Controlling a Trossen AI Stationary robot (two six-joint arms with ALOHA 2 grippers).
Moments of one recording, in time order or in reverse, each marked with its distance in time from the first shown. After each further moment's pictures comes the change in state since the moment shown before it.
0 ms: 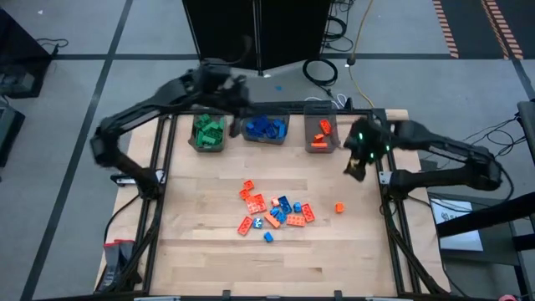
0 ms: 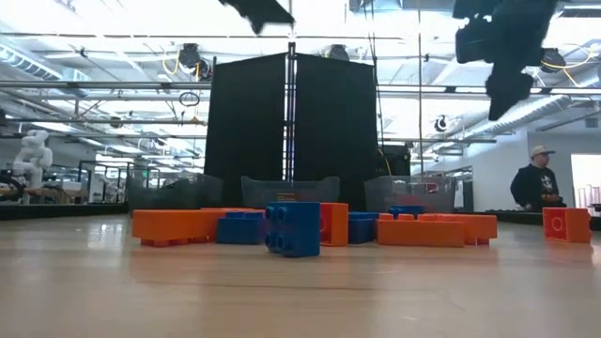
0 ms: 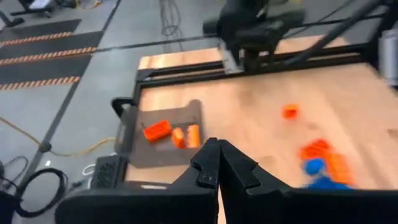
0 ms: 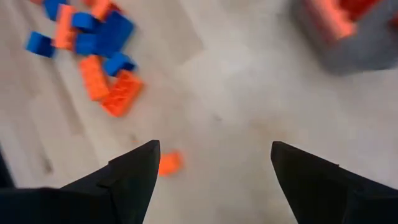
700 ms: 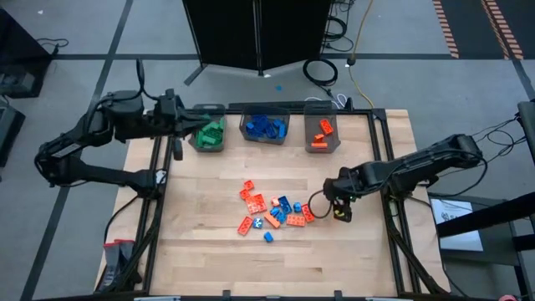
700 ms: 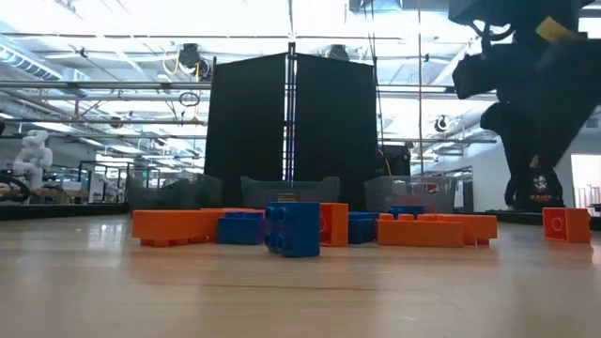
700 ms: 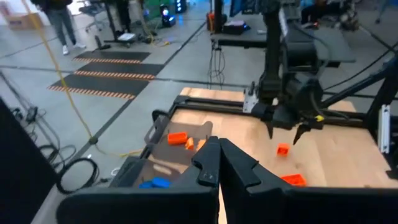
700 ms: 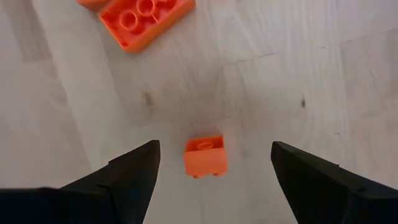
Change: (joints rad) left arm -0.274 -0.590 -0.270 -0.044 -0.474 -0.346; right arm 0.587 0.301 -0.160 0.271 0.185 0.253
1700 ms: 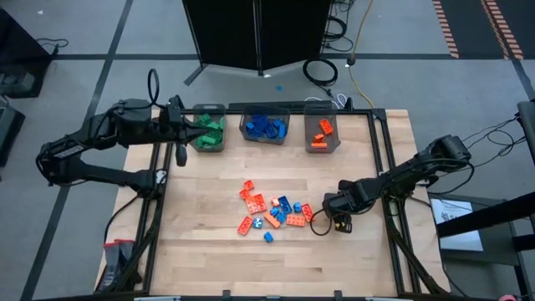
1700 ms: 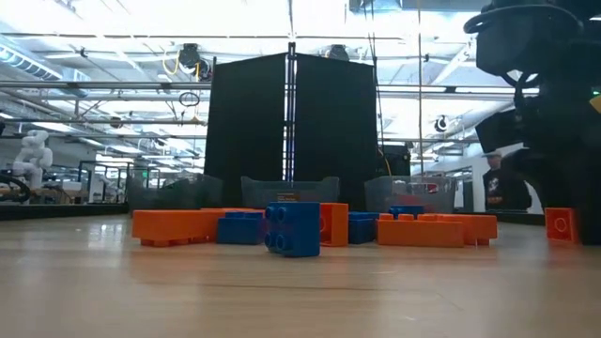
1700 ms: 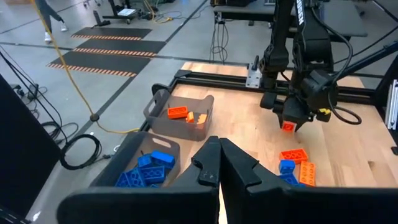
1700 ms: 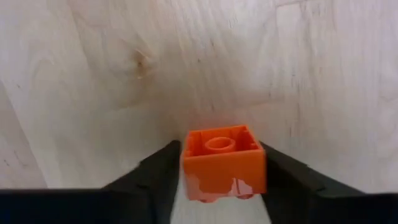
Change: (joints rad) left arm -0.038 -0.026 -0.078 -0.036 -0.050 -0.026; right arm 0.123 0.161 -0.168 0.236 0.021 0.071
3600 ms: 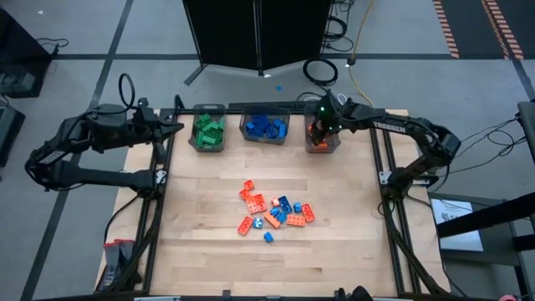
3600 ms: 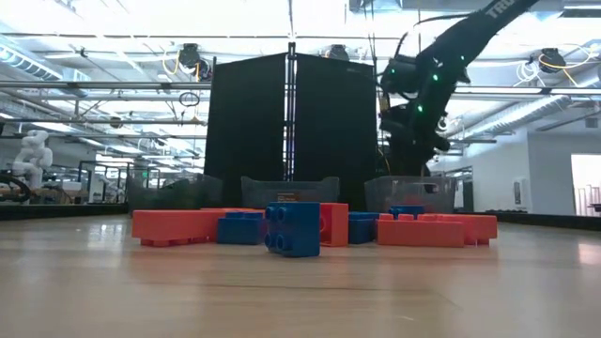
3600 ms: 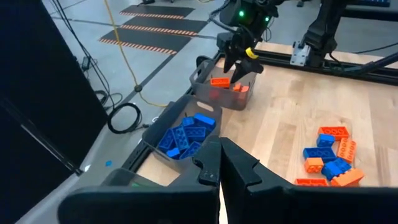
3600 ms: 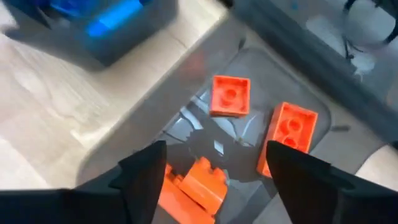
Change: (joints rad) left arm 0.003 -0.158 0.001 -0.247 -0.176 -0.051; right arm -1.002 0.086 0.359 0.126 0.059 -0.400
